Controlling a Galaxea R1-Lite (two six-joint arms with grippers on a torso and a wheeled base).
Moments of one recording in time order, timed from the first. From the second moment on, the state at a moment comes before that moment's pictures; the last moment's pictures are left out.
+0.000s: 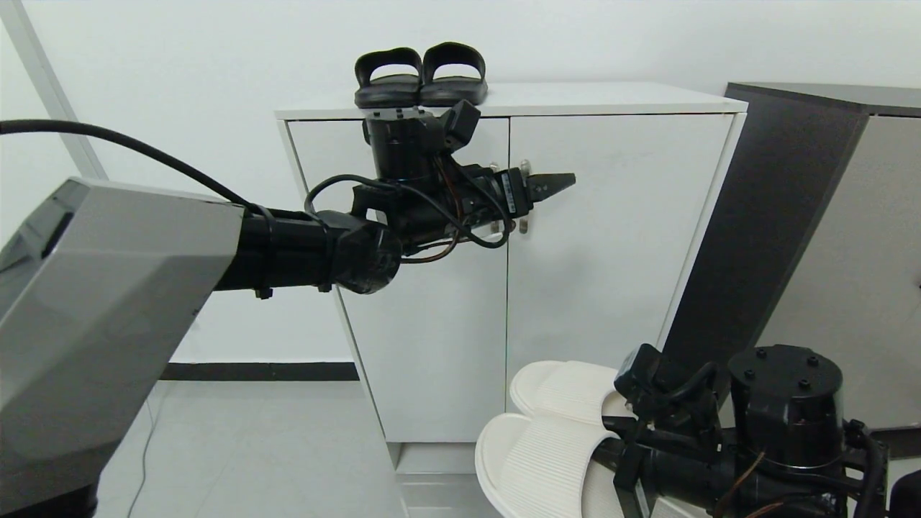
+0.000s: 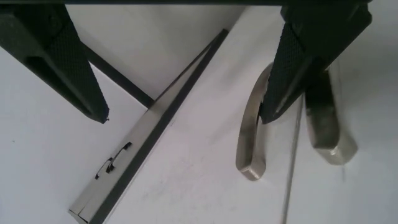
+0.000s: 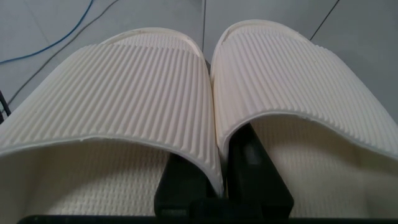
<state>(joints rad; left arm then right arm) -0.52 2.14 -1.72 -0.51 -0.41 -0.35 0.78 1.69 -0.45 -0.90 0.14 -0.11</state>
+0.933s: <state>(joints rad) -0.57 2.02 -1.44 -0.62 -0.39 -0.35 0.83 1.68 -0.42 -0.90 0.14 -0.11</state>
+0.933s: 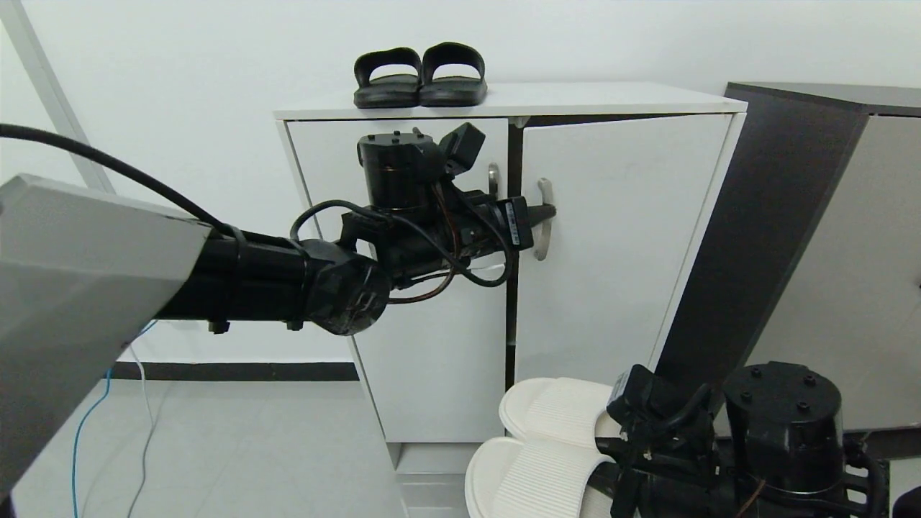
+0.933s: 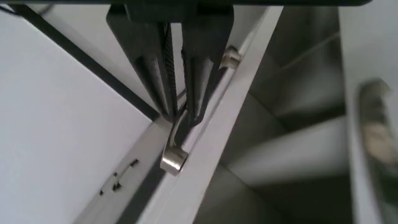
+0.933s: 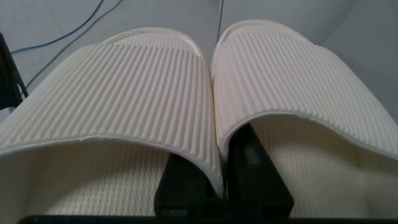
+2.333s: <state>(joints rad) -0.50 2.08 -1.50 -0.70 -0.44 -0.44 0.86 1.68 -0.40 -0.90 0.14 -0.12</state>
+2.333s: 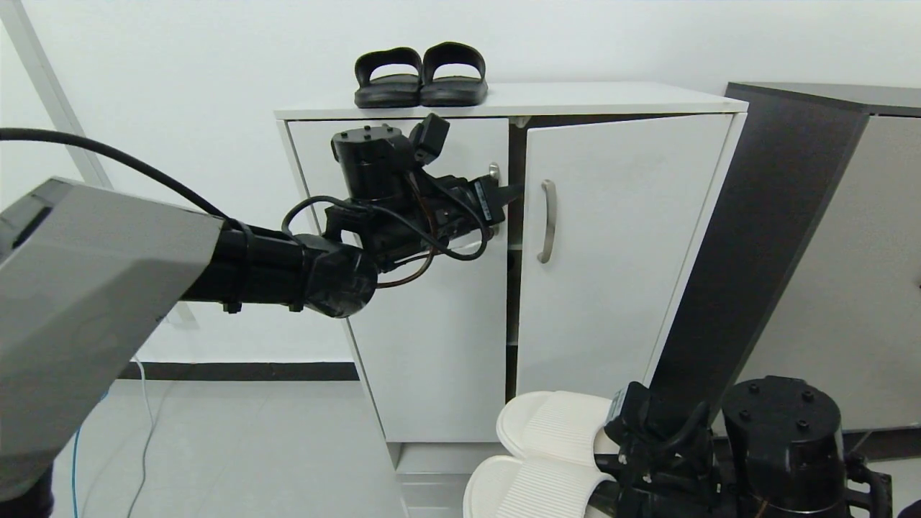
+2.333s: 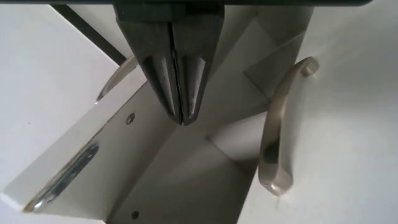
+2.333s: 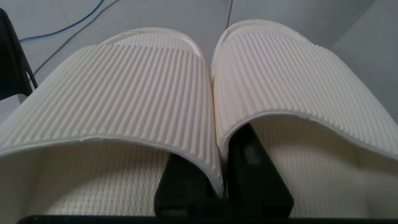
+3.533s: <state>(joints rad) -0.52 1.87 -1.14 -0.86 -0.43 -0.37 0.84 1.69 -0.40 -0.90 0.14 -0.11</state>
